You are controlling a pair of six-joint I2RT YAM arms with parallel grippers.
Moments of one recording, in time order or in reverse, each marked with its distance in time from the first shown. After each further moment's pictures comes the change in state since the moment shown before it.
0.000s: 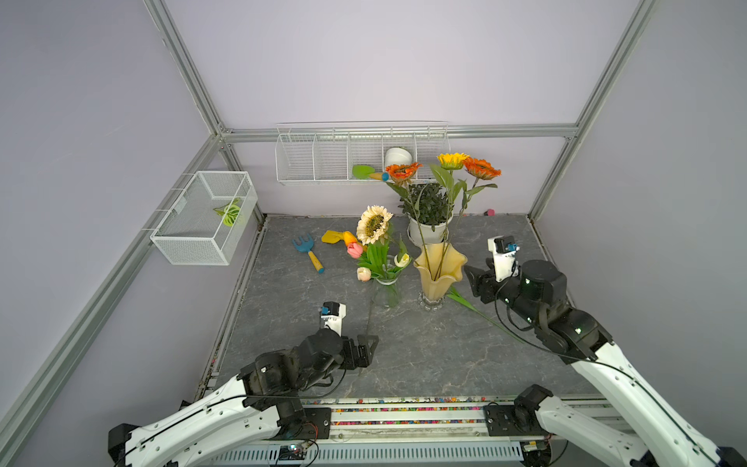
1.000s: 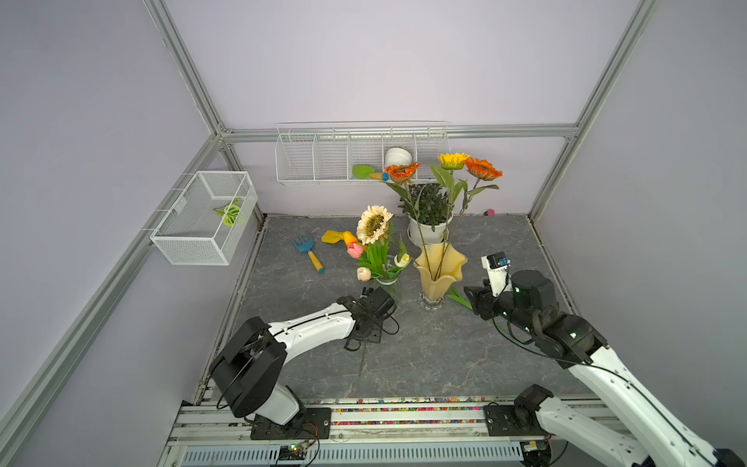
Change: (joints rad) left arm 0.266 0.897 0.261 0.015 0.008 0.303; right arm 0.000 -0.018 -0.064 -0.116 -0.027 0.039
